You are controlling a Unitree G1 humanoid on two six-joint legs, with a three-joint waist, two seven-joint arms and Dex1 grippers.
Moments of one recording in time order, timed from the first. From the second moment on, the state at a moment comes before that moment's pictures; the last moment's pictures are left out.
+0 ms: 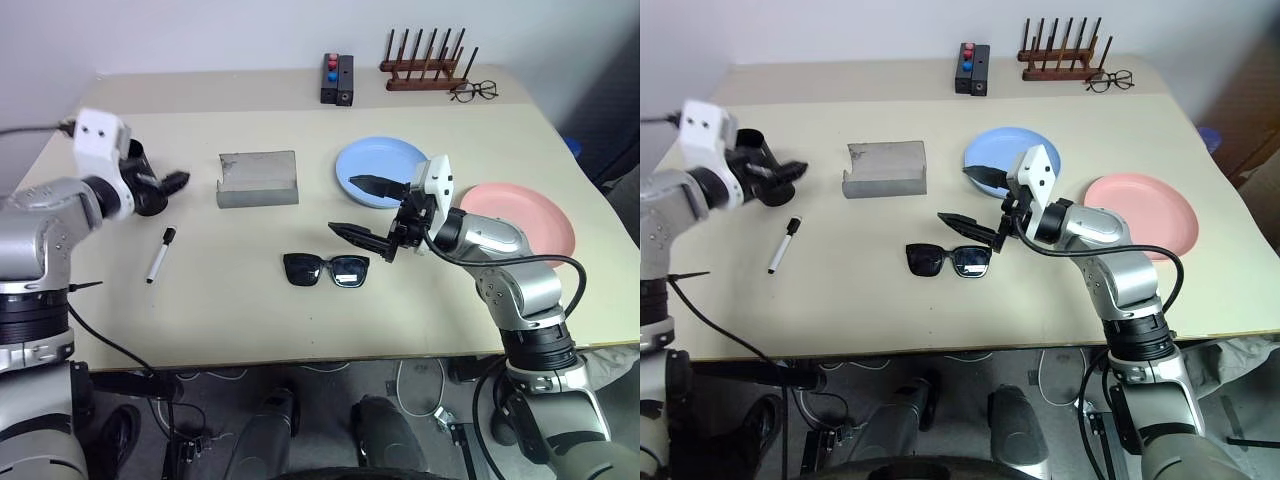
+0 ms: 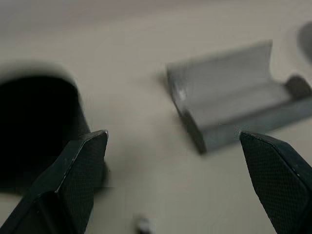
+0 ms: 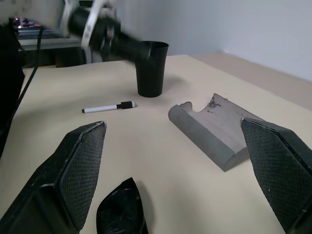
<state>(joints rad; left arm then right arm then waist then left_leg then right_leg) -0.64 0.77 0.22 0.03 -0.44 1.05 -0.47 -0.54 -0.45 0.06 -0.14 0.47 0.39 0.89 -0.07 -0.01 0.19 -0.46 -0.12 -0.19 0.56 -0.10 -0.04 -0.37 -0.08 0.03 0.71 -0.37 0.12</state>
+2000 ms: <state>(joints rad) -0.97 0.67 0.35 0.47 -0.38 0.17 -0.68 -0.54 -0.39 0.01 -0.14 0.55 0.43 0.88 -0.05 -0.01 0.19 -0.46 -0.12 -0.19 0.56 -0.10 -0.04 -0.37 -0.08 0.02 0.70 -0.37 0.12</state>
